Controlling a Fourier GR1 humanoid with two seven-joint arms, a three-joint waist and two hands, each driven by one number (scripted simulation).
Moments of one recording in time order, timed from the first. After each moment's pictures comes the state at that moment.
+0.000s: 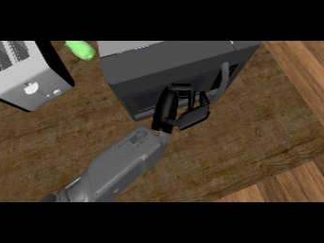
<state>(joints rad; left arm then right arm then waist) -0.84 0.00 -0.75 -0.84 0.78 0.57 -0.49 -0.08 -0.54 -0.30 -1.62 -0.39 0.60 -0.44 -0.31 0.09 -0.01</state>
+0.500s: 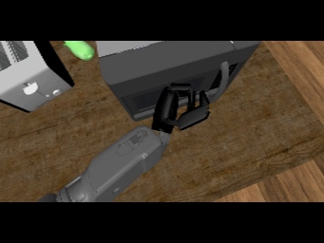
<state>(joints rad) -0.85 0.00 -0.77 -0.82 0.84 0.55 -0.56 -0.13 -0.59 -0.34 -1.58 -0.42 0.61 -0.42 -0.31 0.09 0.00</state>
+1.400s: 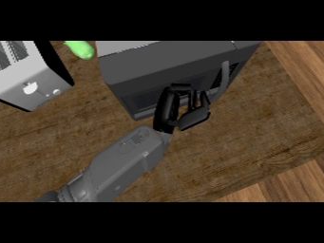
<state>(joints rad) -0.87 0.00 -0.80 -0.79 0.92 0.54 -0.66 -0.20 -0.71 -0.41 -1.51 -0.43 0.63 -0.41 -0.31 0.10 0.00</state>
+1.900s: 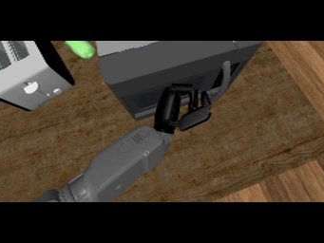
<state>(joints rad) -0.88 0.00 -0.82 -0.78 0.96 0.54 -0.70 -0.23 -0.75 -0.43 -1.46 -0.43 0.64 -0.41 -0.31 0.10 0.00</state>
